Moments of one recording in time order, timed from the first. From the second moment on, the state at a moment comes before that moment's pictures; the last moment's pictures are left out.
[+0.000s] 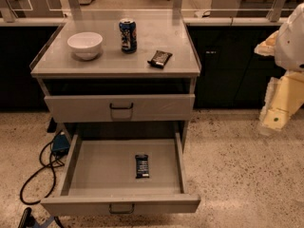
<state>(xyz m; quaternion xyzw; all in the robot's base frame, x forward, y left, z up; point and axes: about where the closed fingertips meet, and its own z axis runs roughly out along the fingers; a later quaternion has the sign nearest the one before) 0.438 -0.217 0.976 -0.60 0.78 -0.03 0.16</state>
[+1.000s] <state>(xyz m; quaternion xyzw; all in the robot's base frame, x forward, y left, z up) 0.431 -0.216 0.852 -0.63 0.74 0.09 0.21</state>
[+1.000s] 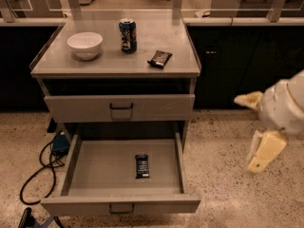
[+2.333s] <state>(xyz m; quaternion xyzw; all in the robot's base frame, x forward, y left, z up) 0.473 -0.136 0.563 -0.63 0.69 0.23 0.26</state>
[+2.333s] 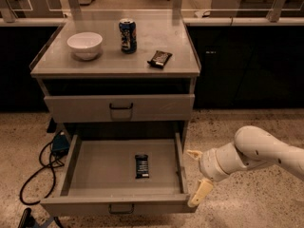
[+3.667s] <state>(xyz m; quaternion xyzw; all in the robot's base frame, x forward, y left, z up) 0.560 -0.086 0.568 -0.55 0.74 0.15 0.36</state>
